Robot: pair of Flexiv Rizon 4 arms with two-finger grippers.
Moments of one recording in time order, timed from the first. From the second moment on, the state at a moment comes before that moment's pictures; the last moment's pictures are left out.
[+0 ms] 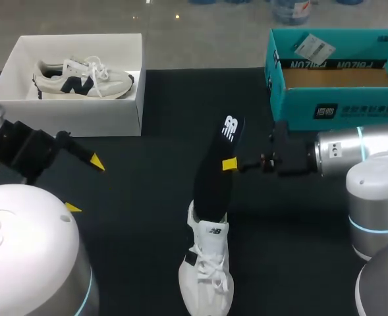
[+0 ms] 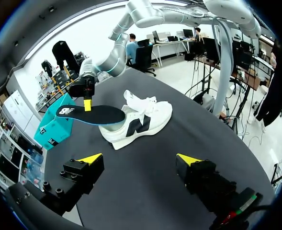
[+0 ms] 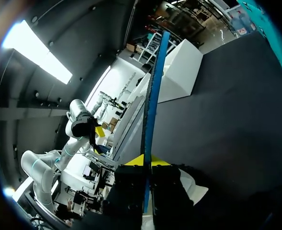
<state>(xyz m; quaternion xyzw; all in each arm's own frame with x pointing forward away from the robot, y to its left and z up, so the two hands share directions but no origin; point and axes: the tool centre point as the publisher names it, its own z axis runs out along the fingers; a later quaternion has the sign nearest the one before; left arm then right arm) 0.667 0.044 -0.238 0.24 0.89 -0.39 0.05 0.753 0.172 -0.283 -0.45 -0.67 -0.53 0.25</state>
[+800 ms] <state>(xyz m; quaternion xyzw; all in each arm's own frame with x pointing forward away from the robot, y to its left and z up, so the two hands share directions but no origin) 0.667 0.044 -0.239 0.24 0.89 -0.39 0.05 0.764 0.179 -0.272 -0.43 -0.70 -0.52 0.24</state>
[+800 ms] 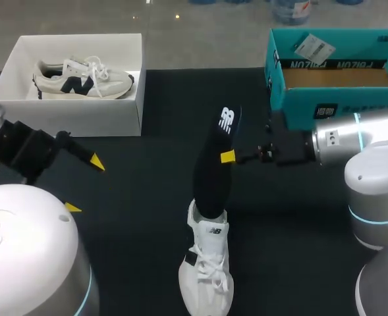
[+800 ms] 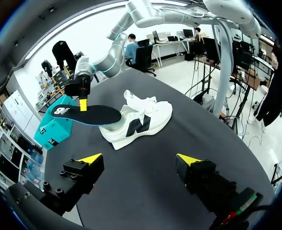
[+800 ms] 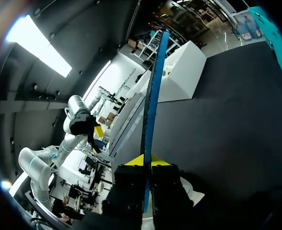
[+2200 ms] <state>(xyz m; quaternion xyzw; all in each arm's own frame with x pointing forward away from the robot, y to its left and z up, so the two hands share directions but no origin) 0.667 0.044 -0.239 0.24 0.89 -0.39 0.05 0.743 0.198 -0.279 -0.43 -0.73 -0.48 0.23</state>
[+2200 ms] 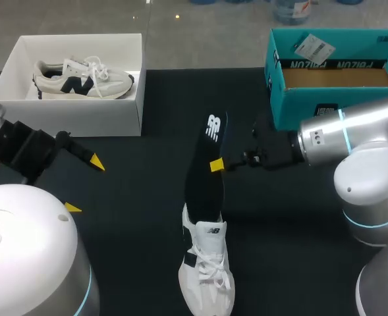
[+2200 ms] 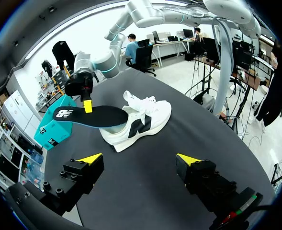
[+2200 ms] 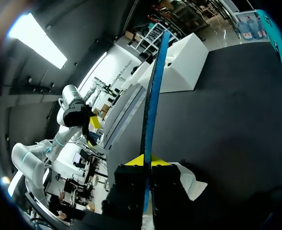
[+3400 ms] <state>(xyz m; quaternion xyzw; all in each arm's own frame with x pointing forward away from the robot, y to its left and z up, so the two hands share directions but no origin) 0.667 0.044 -0.238 0.24 0.89 -0.39 0.05 0.660 0.217 -0.334 -0.49 -0.71 -0.43 0.27</state>
